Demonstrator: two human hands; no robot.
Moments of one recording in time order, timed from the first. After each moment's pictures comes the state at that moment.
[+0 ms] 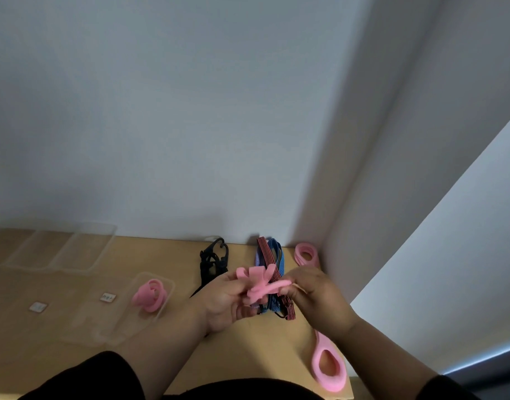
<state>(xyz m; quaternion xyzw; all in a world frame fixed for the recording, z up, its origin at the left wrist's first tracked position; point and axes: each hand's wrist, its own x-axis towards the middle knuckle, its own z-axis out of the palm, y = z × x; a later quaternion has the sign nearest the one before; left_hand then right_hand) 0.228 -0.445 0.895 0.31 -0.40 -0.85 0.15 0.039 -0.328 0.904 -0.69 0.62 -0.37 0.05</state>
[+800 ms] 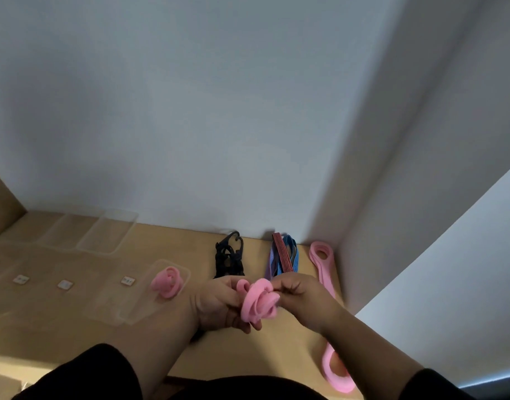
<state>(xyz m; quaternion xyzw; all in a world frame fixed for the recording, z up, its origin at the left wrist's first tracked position) 0.273 -0.457 0.888 0.17 -0.45 -0.87 0.05 0.079 -0.348 0.915 -0.65 0.59 -0.34 0.34</state>
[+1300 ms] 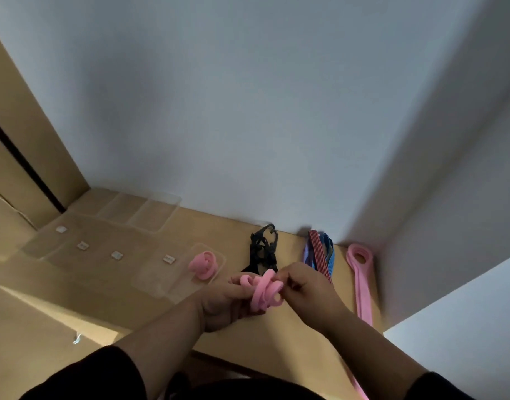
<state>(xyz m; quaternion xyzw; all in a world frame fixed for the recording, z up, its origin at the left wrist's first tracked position) 0.322 -0.447 0.865 0.30 -0.37 -0.86 0.18 0.121 -0.374 0.898 -0.69 0.62 -0.29 0.25</state>
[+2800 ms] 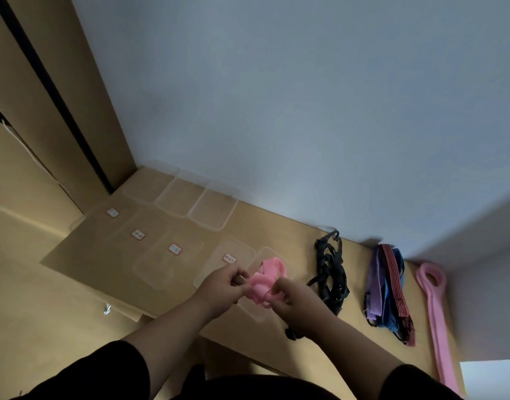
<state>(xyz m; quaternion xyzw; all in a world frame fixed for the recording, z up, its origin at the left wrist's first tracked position) 0.488 -0.549 0.811 0.53 -0.62 -0.55 0.18 0.290 -0.484 0.850 -0.64 0.68 -0.08 0.34</state>
